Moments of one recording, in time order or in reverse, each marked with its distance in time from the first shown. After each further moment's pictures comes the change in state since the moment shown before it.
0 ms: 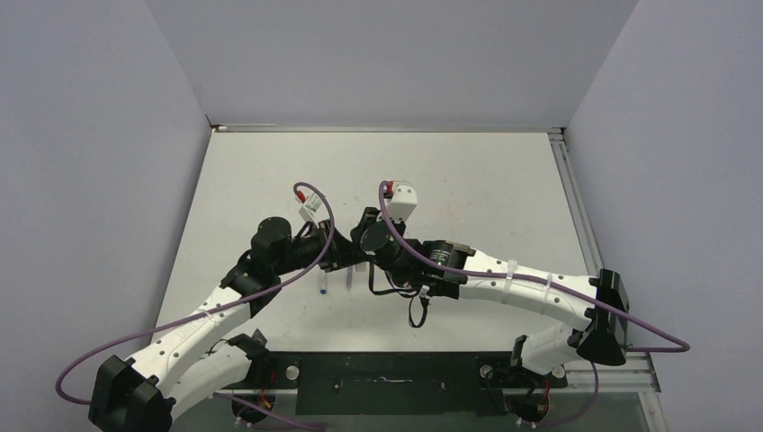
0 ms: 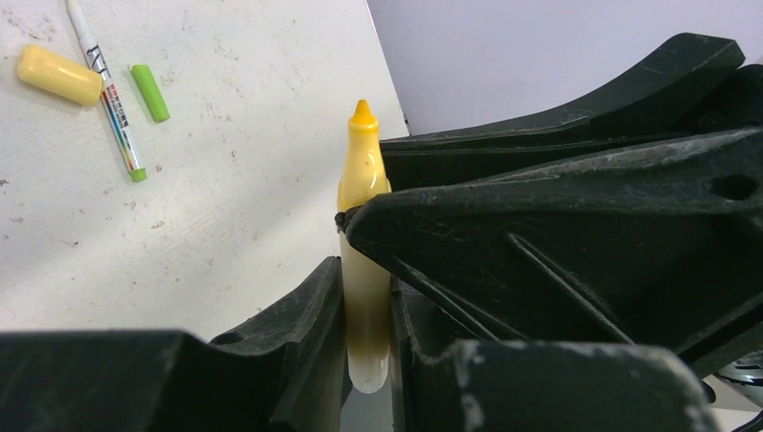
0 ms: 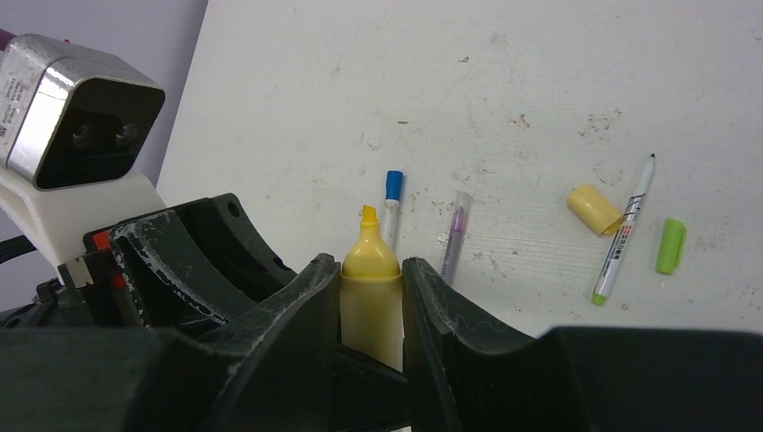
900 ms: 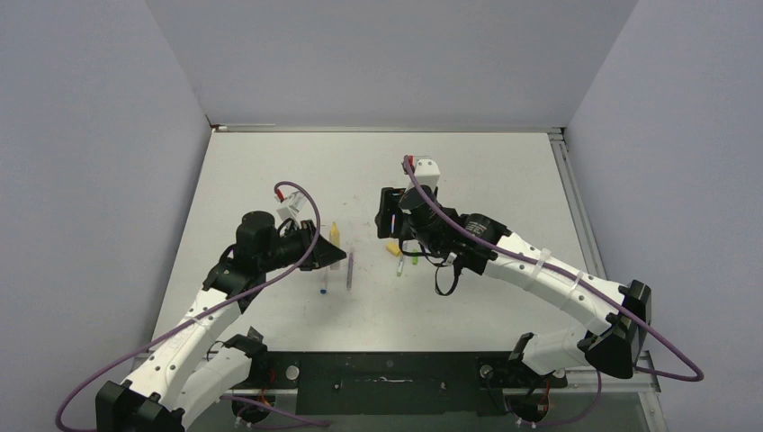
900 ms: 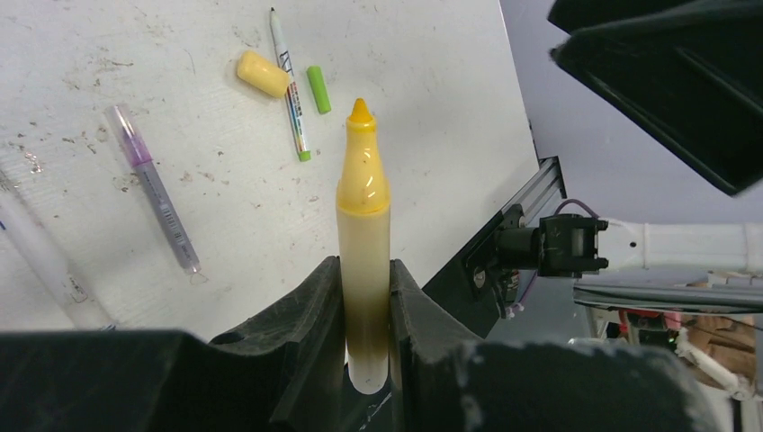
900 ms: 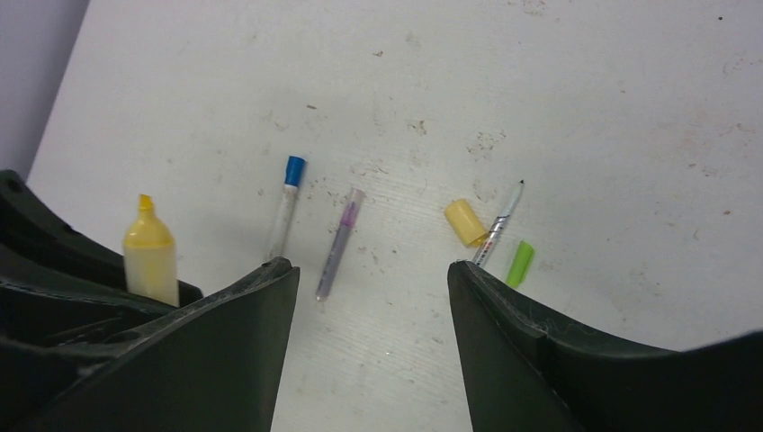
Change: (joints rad) left arm 0.180 -0.065 0.075 -0.378 -0.008 0.329; right arm -0.270 -0.090 0.001 -0.134 -0.307 -0.304
